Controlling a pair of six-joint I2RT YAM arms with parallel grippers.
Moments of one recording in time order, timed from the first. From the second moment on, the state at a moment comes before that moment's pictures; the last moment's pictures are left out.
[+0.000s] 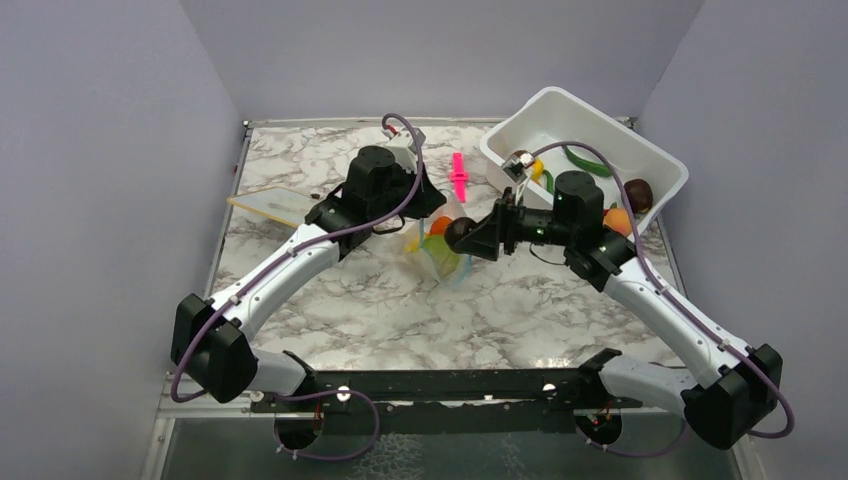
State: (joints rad) left arm -0.62 1.36 1.17 -0.18 0.24 -0.47; right arm 0.53 1.07 0.93 -0.10 -0.74 0.47
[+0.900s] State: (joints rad) left arm -0.62 1.31 1.06 0.00 0.43 -0.64; right arm 0.55 1.25 1.07 -0.36 -0.35 0.32
